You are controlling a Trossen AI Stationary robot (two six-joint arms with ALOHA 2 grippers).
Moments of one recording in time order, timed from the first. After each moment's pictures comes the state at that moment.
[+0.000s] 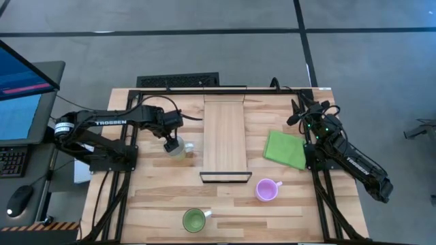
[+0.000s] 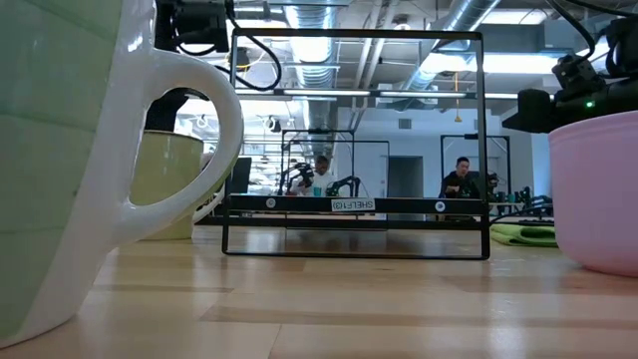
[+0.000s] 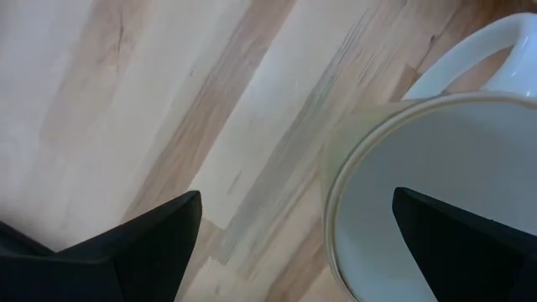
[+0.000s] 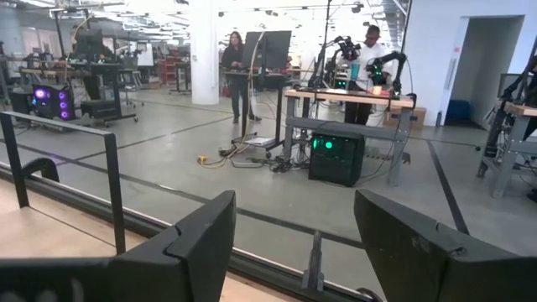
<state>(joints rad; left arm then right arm) 0.25 1.29 0.97 -1.04 -0.12 -0.29 -0.78 0.01 0.01 0.04 0.32 -0.11</state>
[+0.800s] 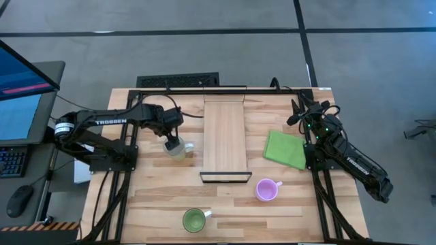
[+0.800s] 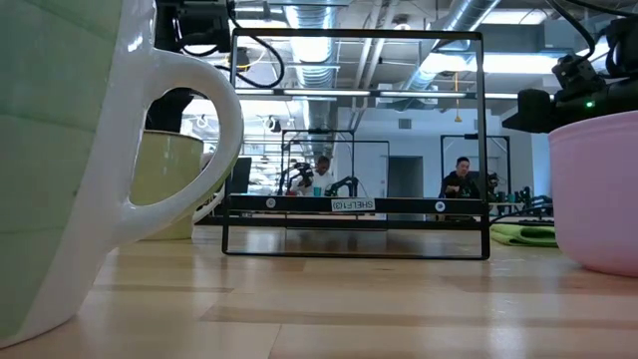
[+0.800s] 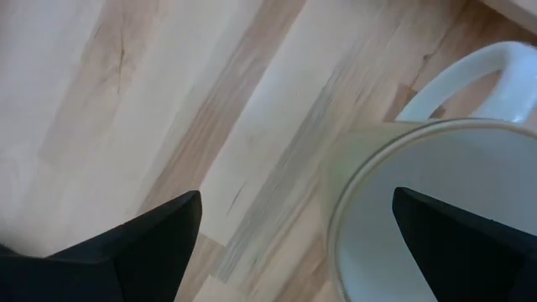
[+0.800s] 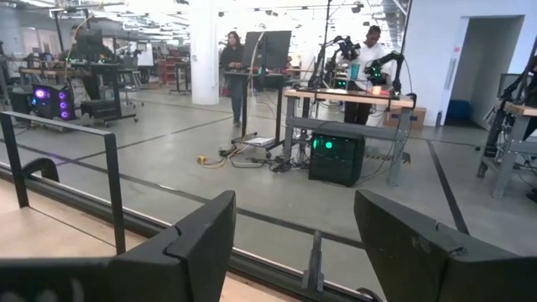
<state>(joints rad) 0.28 1.29 0.97 -1.02 -0.10 -0.26 -0.78 0.01 0.01 0.04 0.32 -0.11</state>
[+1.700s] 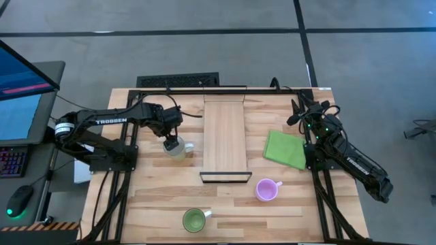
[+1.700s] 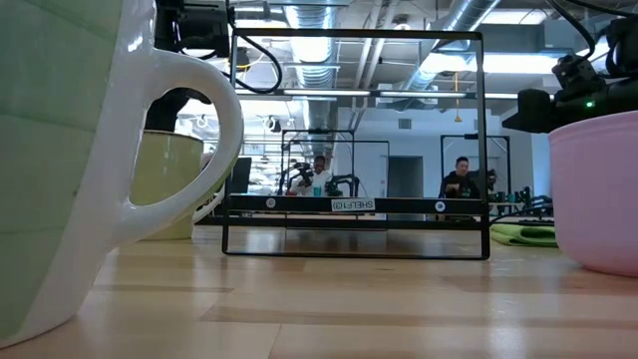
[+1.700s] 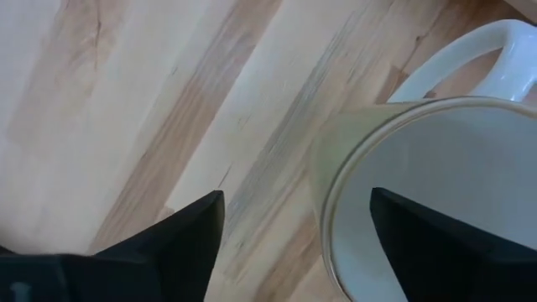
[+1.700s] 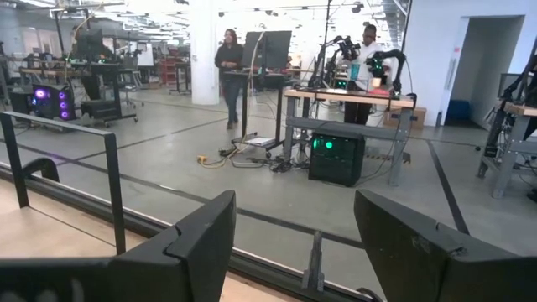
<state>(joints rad) 0.30 1.30 0.97 -1.04 -0.04 -0.27 -0.78 0.01 0.01 0.04 0.32 -0.11</state>
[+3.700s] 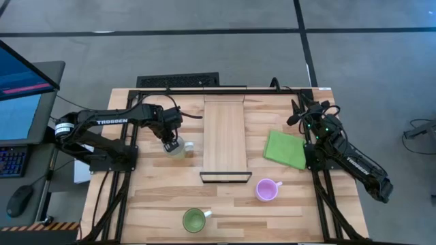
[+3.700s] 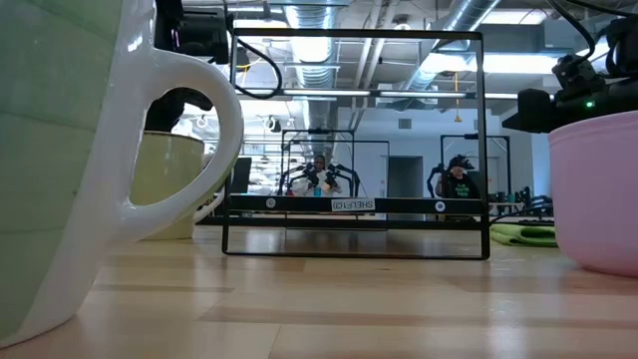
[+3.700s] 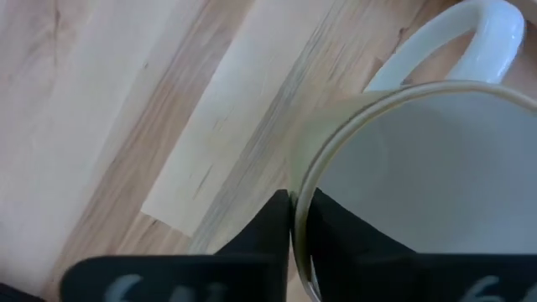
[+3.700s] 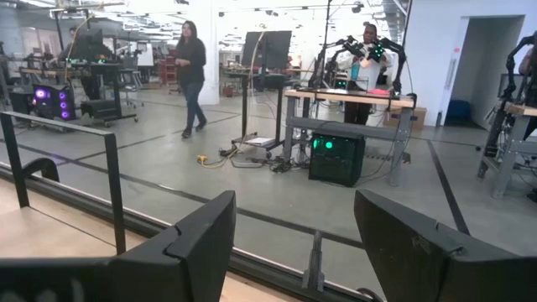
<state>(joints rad) 0.32 1.30 0.92 -0.99 0.02 -0.25 -0.78 0.01 0.01 0.04 0.32 -0.11</state>
